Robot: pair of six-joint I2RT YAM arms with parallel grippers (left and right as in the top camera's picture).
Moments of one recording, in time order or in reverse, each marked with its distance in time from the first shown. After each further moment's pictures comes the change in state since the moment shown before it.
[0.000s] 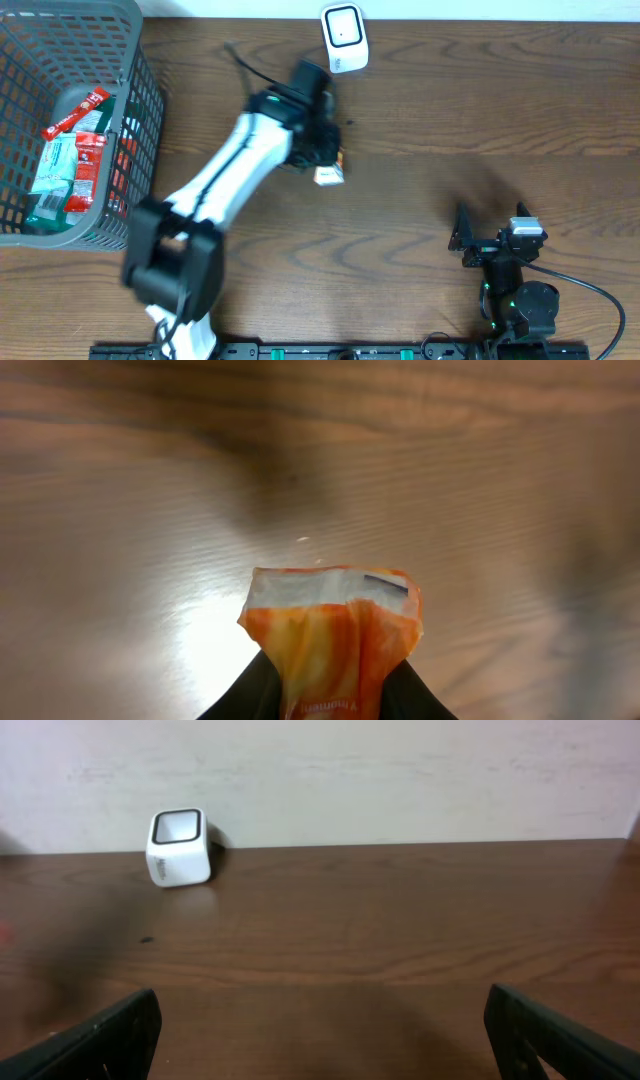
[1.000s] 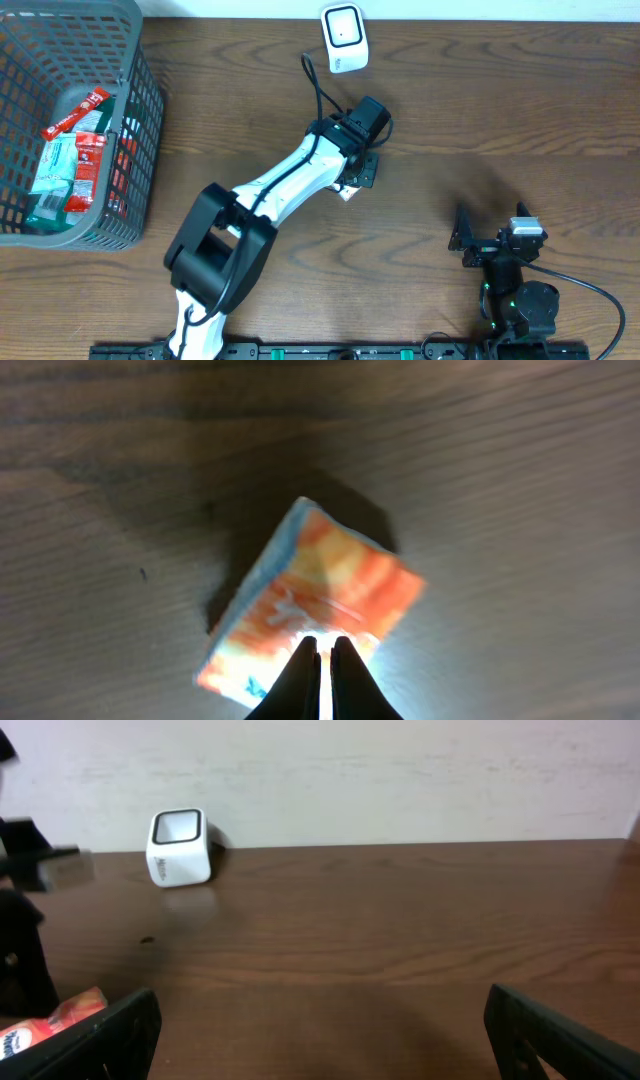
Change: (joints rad) left arm -0.207 0.139 -0.002 0.123 -0.246 0.003; right arm 0.000 0.000 0.000 0.000 0.000 0.000
